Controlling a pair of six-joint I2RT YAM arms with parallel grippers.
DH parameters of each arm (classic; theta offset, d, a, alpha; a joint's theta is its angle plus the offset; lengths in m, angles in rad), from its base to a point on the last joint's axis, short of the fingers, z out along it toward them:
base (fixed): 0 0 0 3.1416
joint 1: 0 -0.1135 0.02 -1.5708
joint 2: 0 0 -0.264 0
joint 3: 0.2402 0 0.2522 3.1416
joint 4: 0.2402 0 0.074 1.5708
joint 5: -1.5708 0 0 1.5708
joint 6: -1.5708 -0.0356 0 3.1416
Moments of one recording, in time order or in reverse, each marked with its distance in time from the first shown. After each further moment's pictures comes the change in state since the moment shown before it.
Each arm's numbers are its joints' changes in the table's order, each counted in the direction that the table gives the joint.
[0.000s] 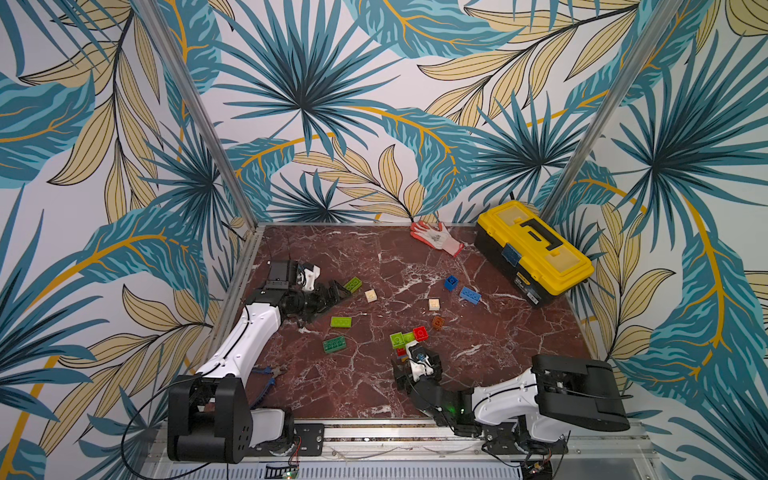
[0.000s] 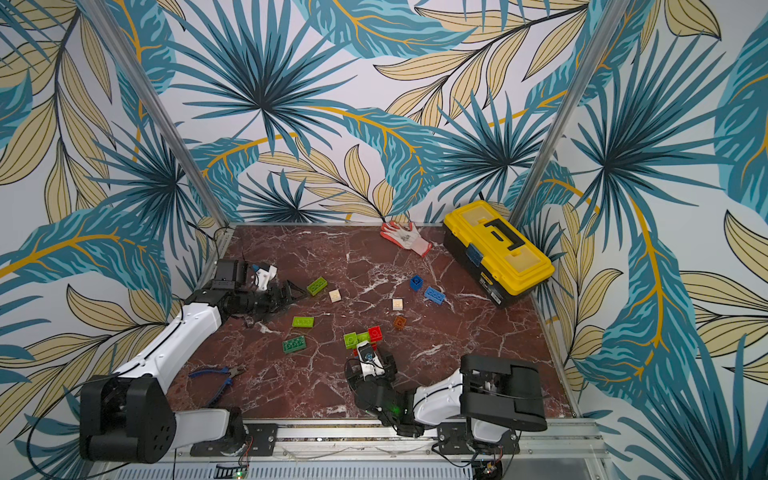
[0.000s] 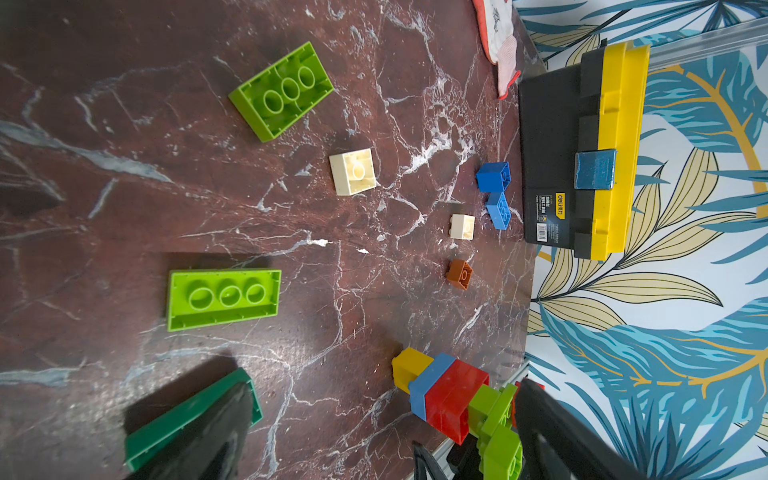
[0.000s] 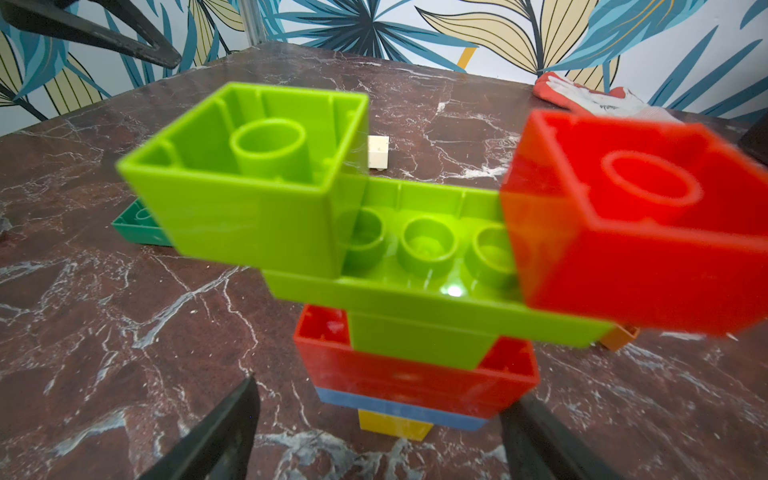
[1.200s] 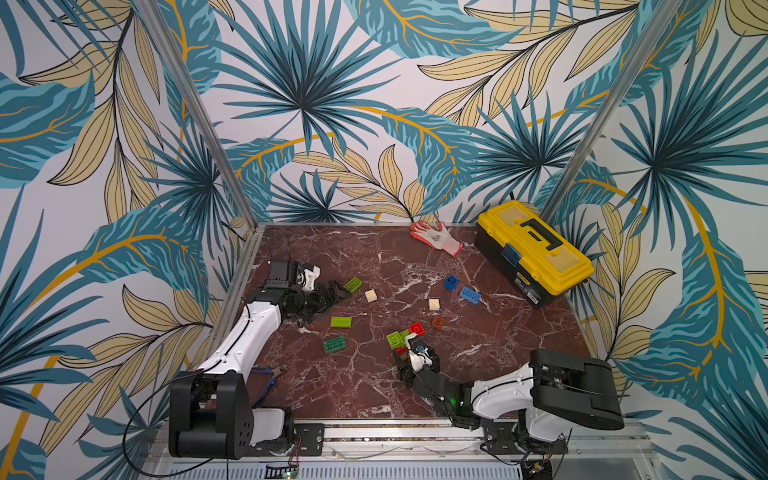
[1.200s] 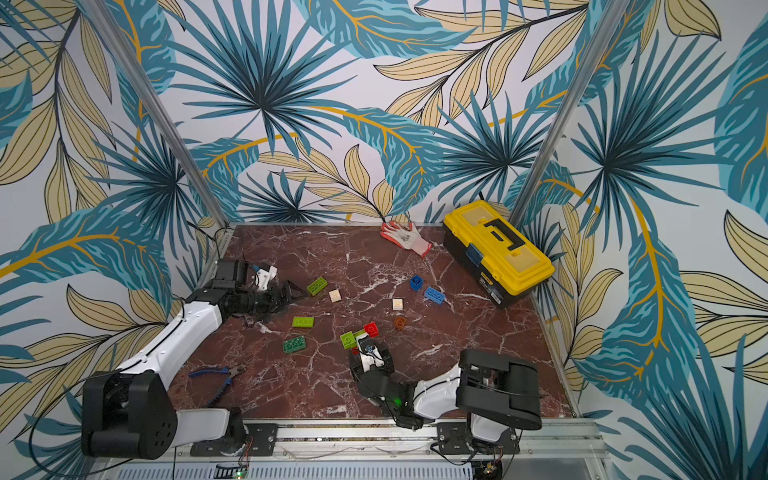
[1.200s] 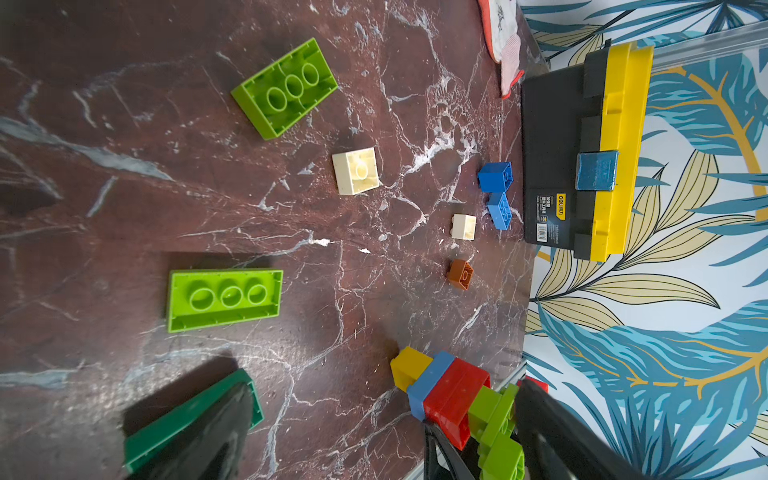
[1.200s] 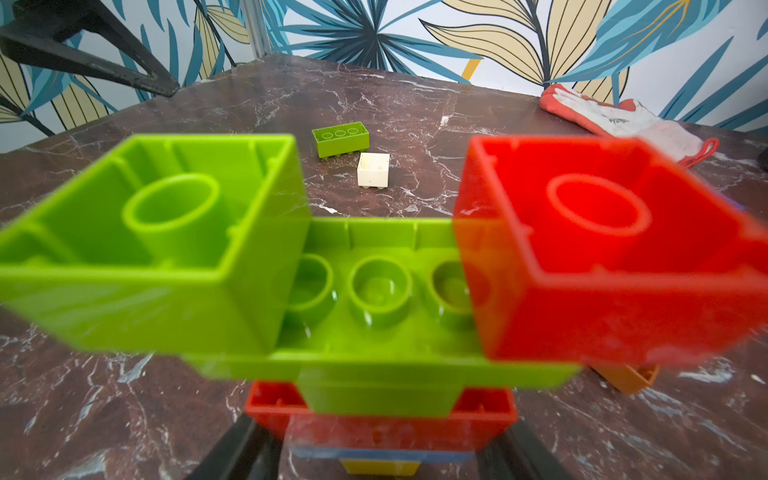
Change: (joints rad) left arm -0.006 -0.014 0.003 0.000 -0.006 0.000; right arm 0.078 0.025 -0.001 -0.053 0.085 0.083
